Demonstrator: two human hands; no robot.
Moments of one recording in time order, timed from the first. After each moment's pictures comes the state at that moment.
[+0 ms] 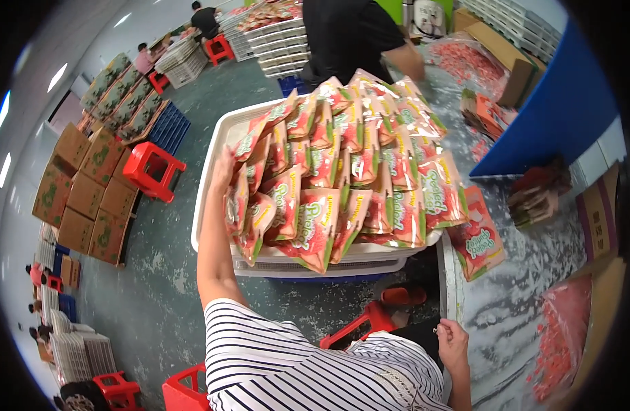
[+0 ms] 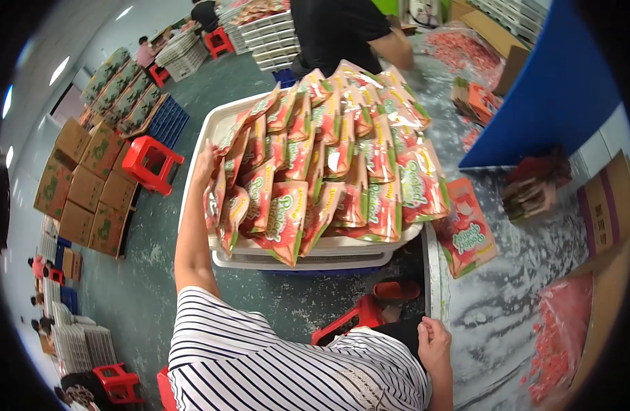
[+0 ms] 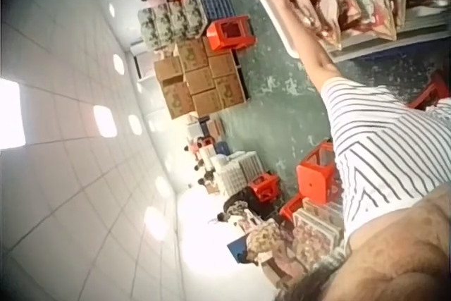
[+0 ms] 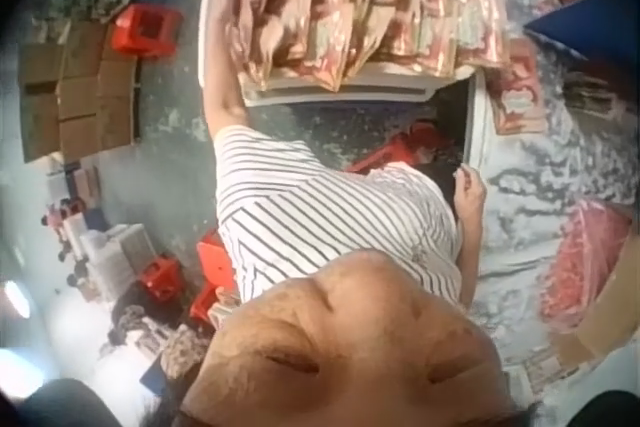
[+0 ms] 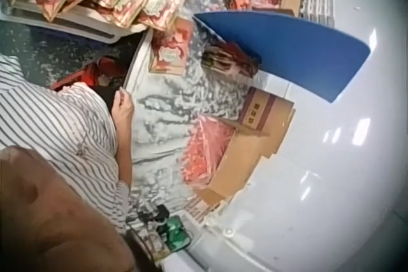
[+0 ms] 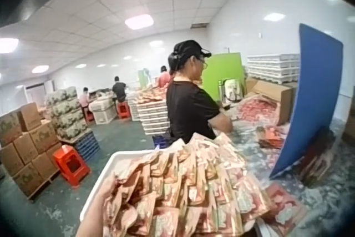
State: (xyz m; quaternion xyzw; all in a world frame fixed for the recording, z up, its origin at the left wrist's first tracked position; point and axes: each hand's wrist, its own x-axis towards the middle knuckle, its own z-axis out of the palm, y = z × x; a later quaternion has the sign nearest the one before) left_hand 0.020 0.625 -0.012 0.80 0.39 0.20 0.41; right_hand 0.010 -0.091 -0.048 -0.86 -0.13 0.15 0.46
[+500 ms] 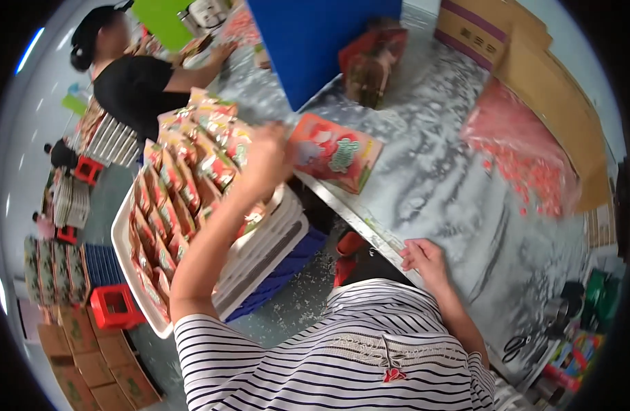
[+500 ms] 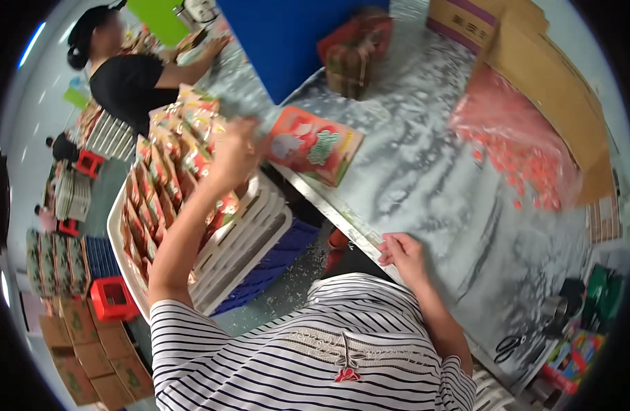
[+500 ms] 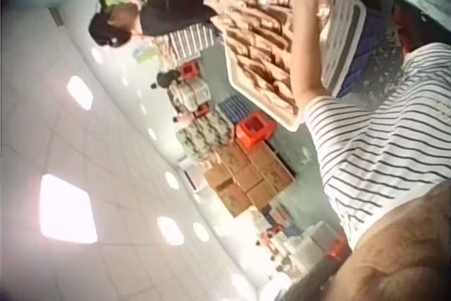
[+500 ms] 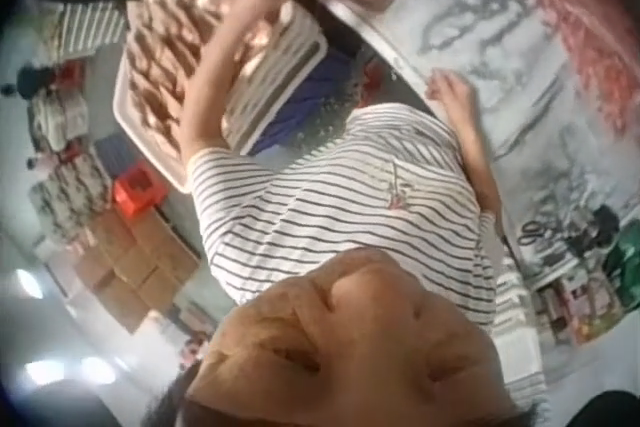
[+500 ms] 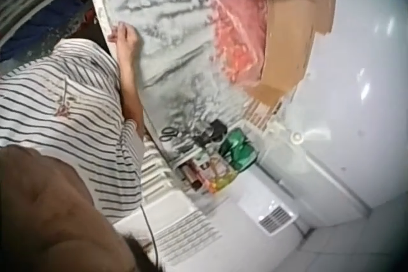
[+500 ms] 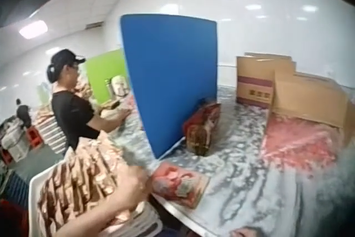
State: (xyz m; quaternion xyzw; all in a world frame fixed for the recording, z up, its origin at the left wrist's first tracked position) left_hand 0.208 0.164 0.066 0.92 -0.30 0.17 0.16; right_hand -0.025 -0.142 -0.071 -0.62 0.20 0.08 0.75
